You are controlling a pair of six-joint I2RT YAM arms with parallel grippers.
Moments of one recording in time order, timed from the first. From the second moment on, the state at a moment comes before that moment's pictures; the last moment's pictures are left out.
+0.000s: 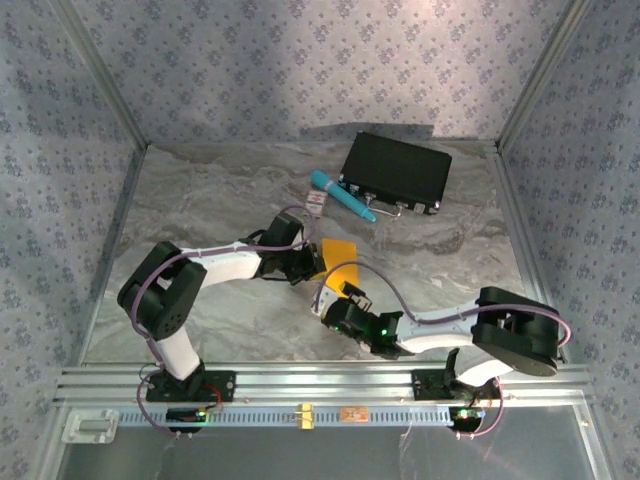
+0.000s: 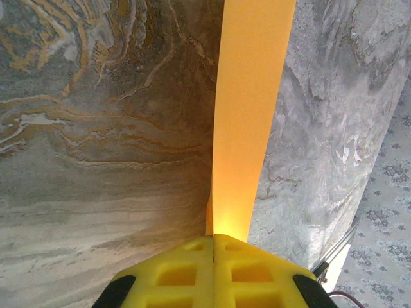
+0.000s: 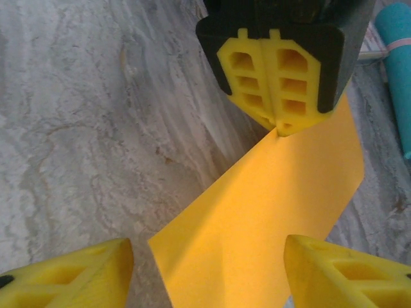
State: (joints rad) left arm -0.68 1.72 0.89 -0.06 0.48 -1.04; right arm 1.23 1.45 0.48 0.21 0.60 -0.14
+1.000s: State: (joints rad) left arm -0.67 1.72 0.89 -0.07 0.48 -1.04; right arm 1.23 1.37 0.44 0.23 0.63 -0.06
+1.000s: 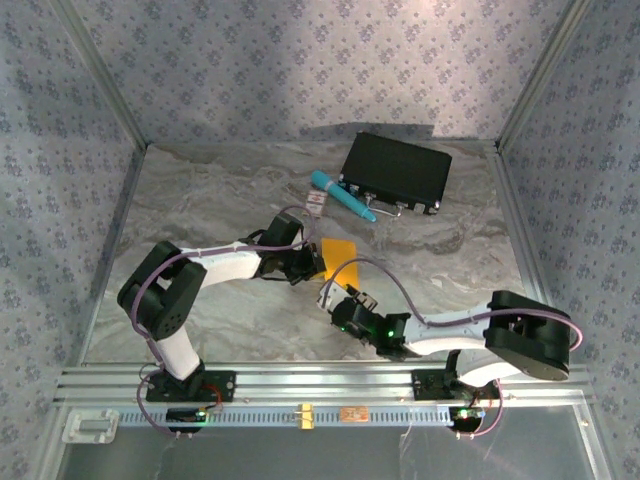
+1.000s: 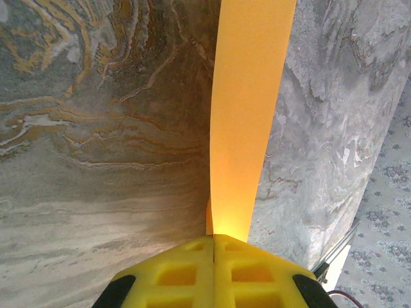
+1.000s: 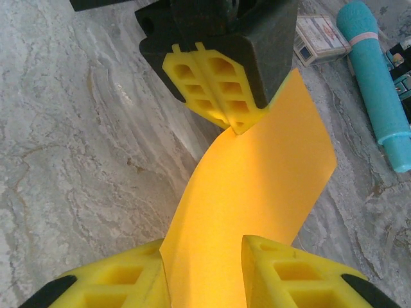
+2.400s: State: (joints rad) left arm -0.60 1.56 0.92 -0.31 0.33 -0.91; right arm 0.88 1.37 0.47 0.19 -0.17 0.27
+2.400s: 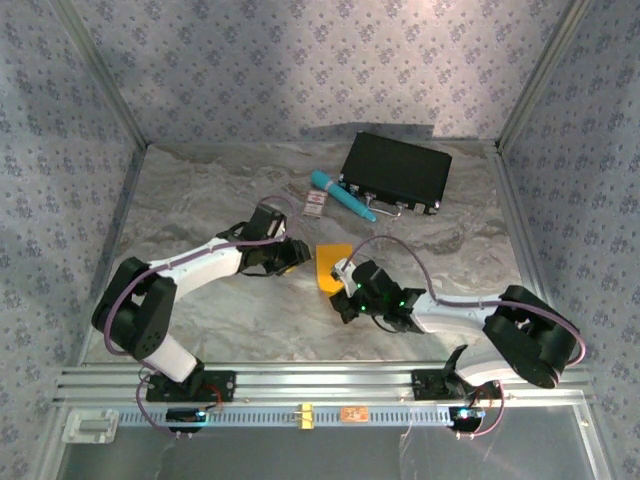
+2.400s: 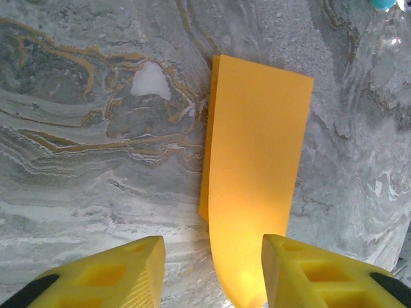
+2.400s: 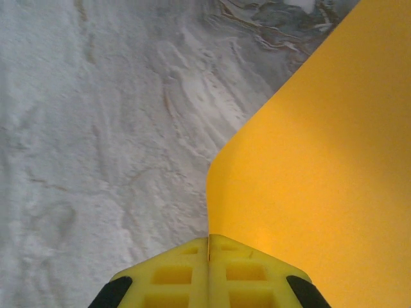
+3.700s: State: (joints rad) left arm -0.62 2.06 1.30 -0.35 0.53 -0.71; right arm 0.73 1.46 0.53 0.15 -0.46 0.40
